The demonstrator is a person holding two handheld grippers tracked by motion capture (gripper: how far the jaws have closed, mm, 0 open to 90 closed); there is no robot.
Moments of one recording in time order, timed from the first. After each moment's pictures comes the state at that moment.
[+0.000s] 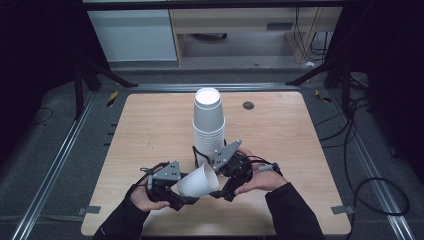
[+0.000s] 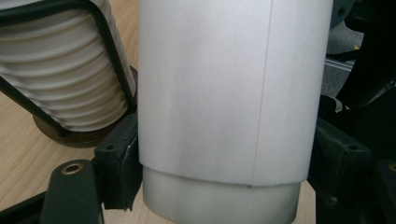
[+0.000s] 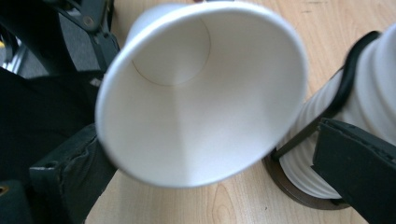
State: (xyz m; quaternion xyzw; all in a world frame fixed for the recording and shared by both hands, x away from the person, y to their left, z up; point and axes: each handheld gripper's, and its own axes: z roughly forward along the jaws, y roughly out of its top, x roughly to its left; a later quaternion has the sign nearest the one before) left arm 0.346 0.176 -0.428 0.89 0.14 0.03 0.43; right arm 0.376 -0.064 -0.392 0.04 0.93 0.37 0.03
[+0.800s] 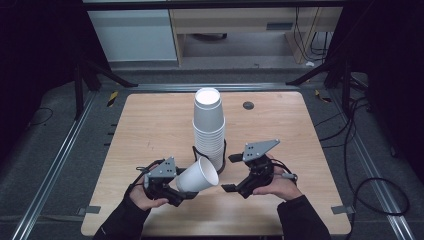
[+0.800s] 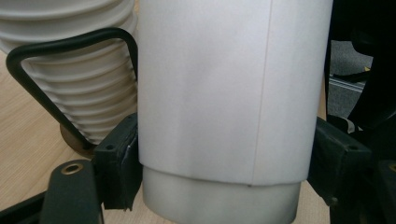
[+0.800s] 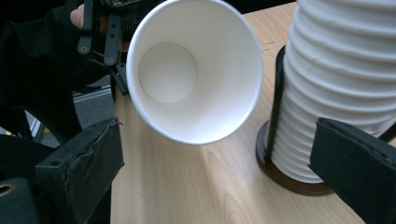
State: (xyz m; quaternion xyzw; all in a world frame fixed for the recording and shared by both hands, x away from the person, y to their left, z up) left arm 0.349 0.181 -0.425 0.87 0.15 0.06 0.47; right arm 0.369 -0.121 -0.395 0.14 0.85 0.51 0.01
